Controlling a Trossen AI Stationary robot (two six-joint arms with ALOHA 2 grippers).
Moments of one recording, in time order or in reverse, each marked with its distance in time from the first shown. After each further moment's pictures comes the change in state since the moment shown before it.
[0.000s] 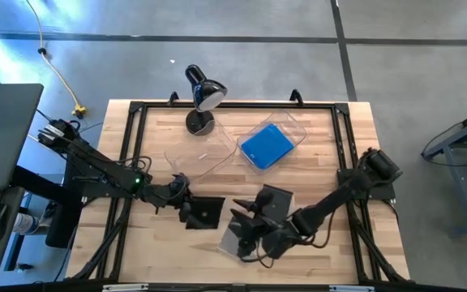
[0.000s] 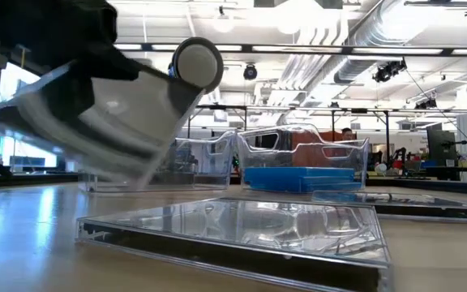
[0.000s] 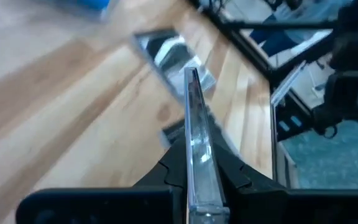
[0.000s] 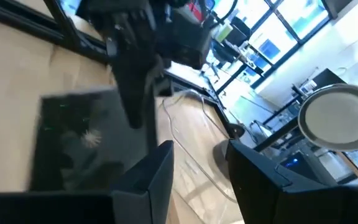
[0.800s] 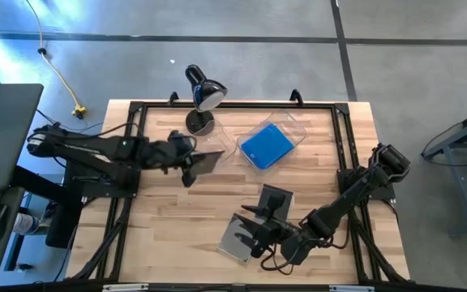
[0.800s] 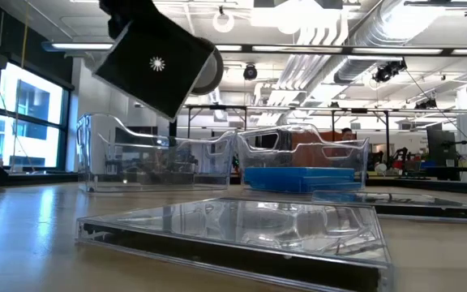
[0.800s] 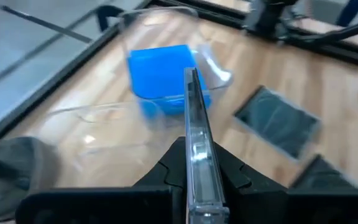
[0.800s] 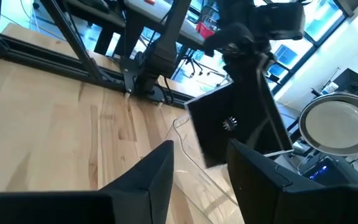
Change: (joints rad) left arm 0.343 -0.117 0.511 -0.778 -0.019 0.583; right arm 0.077 -0.110 -0.002 -0.049 -0.005 0.075
